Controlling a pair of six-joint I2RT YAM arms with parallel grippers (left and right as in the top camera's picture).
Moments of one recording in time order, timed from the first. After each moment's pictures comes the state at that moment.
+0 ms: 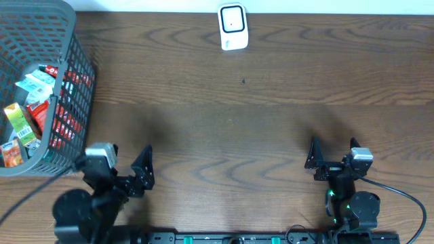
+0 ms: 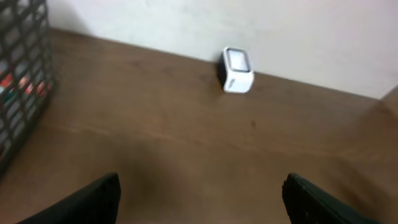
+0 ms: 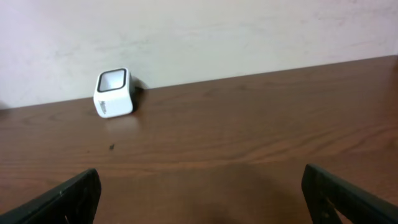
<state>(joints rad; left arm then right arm) 0.02 0.27 0.67 -0.72 0.25 -0.25 0.03 0.01 0.01 -0.07 0.01 0.17</state>
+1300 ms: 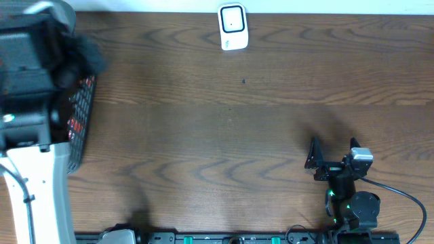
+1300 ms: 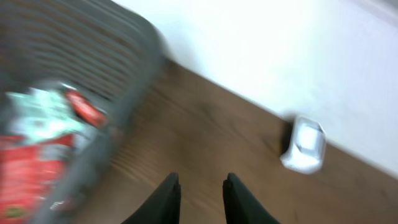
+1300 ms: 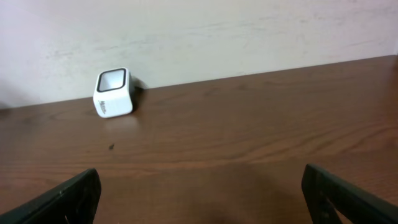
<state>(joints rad) 0.12 1.33 1.70 -0.95 0.01 -0.38 0.03 0.01 0.01 -0.07 0.01 0.17</state>
